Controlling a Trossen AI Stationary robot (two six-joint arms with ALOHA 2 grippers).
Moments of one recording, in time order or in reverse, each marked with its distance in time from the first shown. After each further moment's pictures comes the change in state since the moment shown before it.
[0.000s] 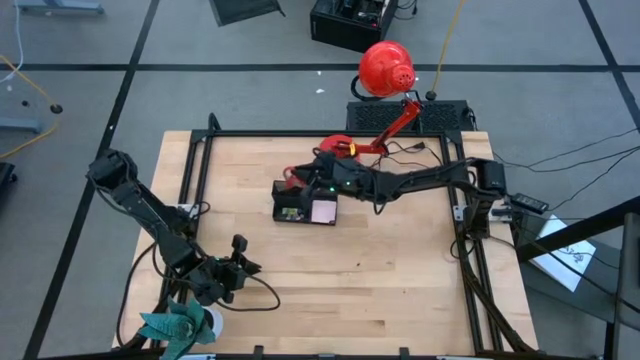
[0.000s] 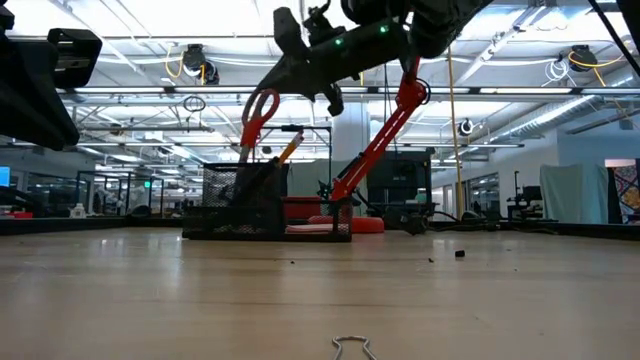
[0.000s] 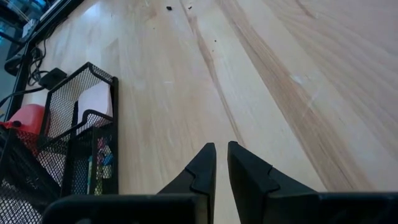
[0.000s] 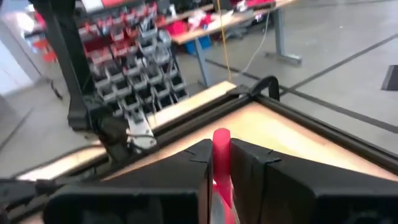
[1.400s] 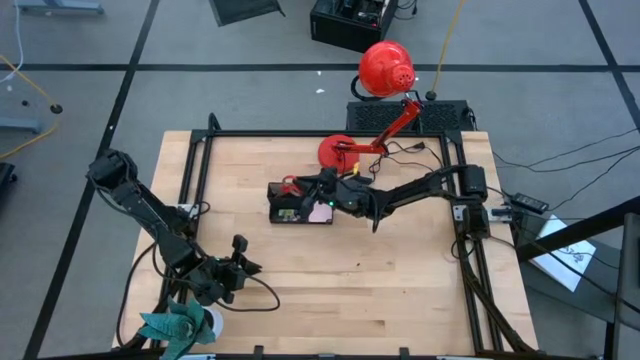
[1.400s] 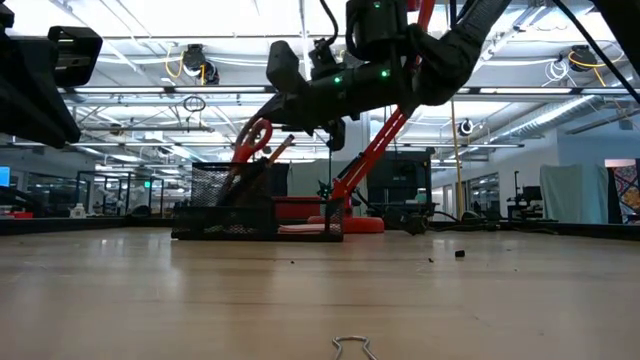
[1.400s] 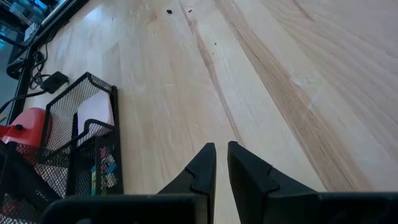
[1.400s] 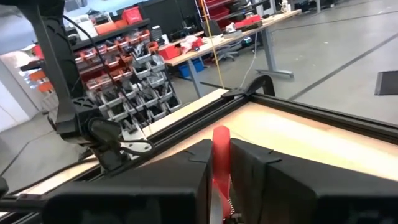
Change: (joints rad) left arm 0.000 0.000 0.000 0.011 -0.003 0.016; right arm 0.059 0.149 -0.133 0.383 0.131 0.042
